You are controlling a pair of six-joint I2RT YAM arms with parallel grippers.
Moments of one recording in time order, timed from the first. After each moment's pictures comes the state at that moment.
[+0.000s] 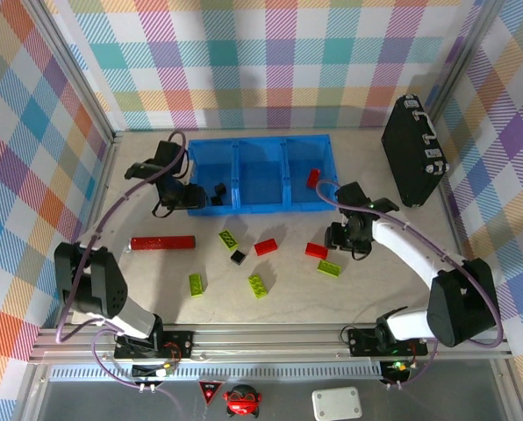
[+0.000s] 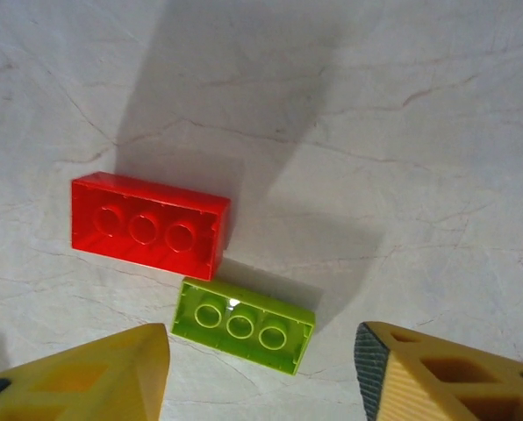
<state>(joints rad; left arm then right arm) -0.21 1.50 1.29 -0.90 0.08 -0.20 0.42 1.35 0.92 -0.91 -0.04 0.53</state>
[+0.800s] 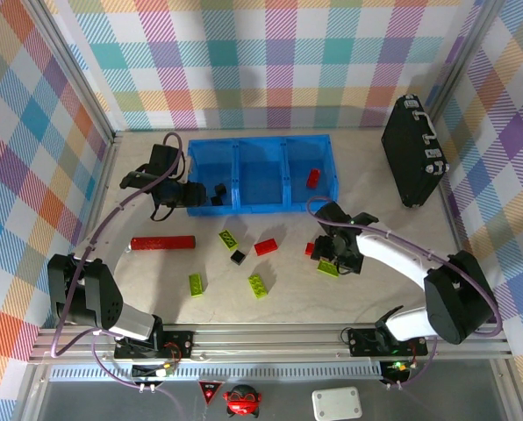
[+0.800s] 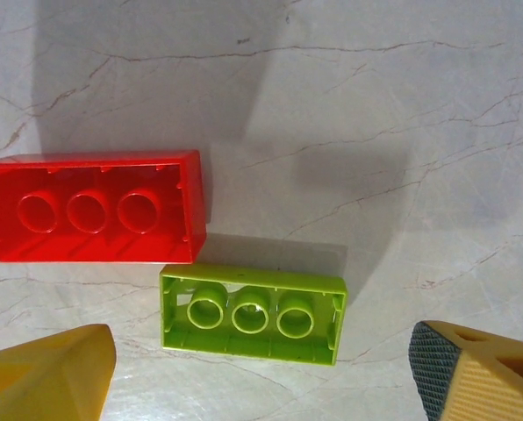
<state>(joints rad) -0.20 1.46 1.24 -0.78 0.10 -0.20 0.59 1.39 0.83 -0.85 0.08 0.89</state>
